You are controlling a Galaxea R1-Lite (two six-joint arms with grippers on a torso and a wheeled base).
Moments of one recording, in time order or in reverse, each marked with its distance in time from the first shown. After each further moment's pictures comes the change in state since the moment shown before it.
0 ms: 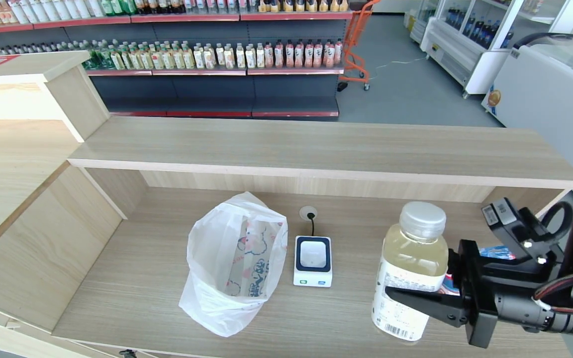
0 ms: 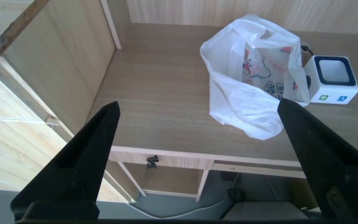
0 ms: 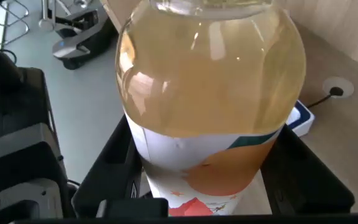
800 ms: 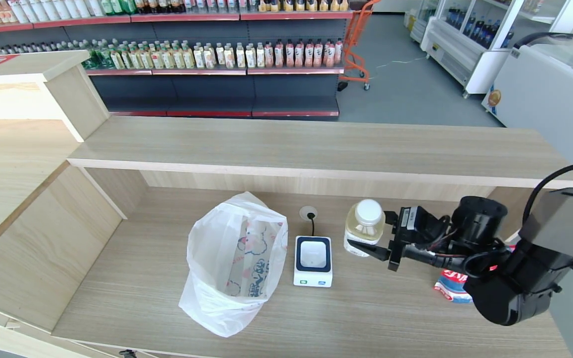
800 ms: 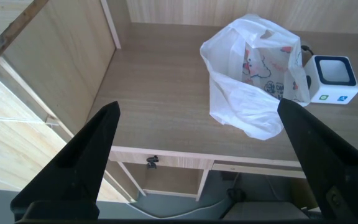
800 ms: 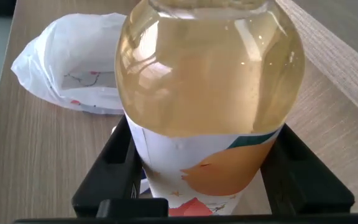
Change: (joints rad) left arm 0.000 0.000 0.001 0.000 0.000 0.000; right arm -0.168 0.709 -0.297 -0.597 0.149 -0.417
